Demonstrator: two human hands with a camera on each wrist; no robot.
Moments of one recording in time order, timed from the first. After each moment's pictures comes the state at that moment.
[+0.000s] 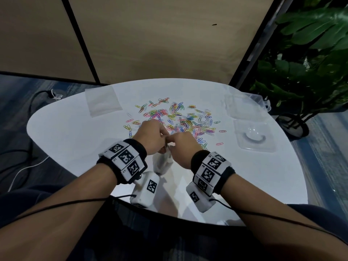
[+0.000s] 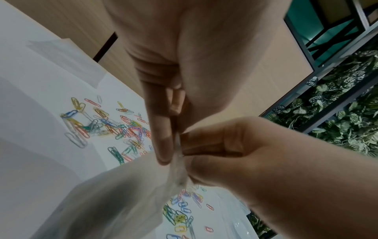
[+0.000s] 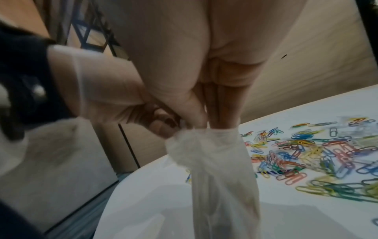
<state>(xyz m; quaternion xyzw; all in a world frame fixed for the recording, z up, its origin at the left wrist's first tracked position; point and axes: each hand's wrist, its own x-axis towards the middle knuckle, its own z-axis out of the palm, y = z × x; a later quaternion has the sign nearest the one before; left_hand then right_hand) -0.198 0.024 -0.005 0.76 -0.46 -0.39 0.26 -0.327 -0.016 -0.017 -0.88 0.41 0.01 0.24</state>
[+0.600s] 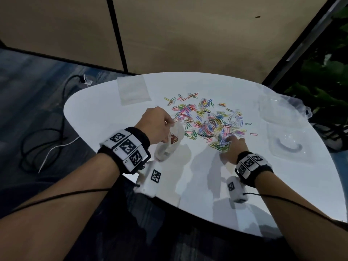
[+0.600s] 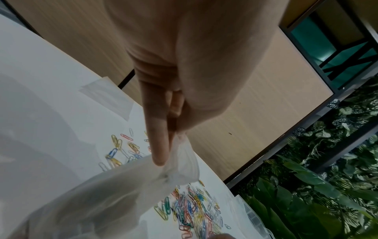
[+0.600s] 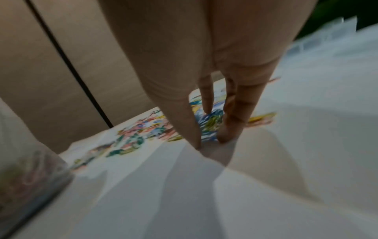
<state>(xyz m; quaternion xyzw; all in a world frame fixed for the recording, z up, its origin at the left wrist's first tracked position) -0.130 0.050 -0.006 0.79 -0.44 -0.33 0.26 -0.379 -0.092 -0.120 -0.72 0.64 0.10 0.25</state>
